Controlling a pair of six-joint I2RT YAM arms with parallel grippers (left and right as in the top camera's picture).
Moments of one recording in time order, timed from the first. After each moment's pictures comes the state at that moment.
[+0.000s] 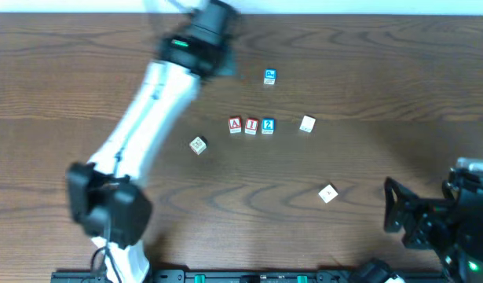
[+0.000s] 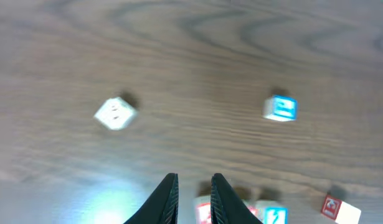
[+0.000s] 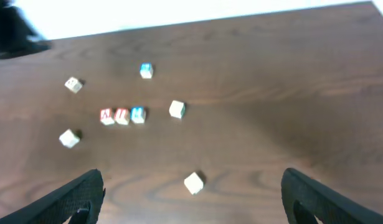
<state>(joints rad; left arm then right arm) -0.35 1.91 1.88 -0.97 -0.08 -0.46 0.68 0.75 1.53 -1.46 0.49 0.55</state>
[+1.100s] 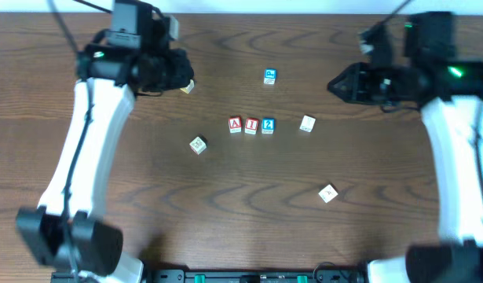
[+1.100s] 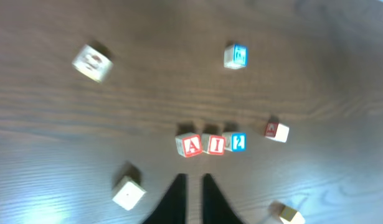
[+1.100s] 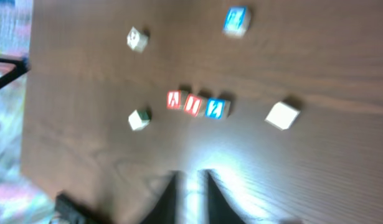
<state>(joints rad) -0.17 1.74 1.68 -0.98 0.38 -0.32 0.03 1.67 1.69 -1.18 -0.58 0.12</state>
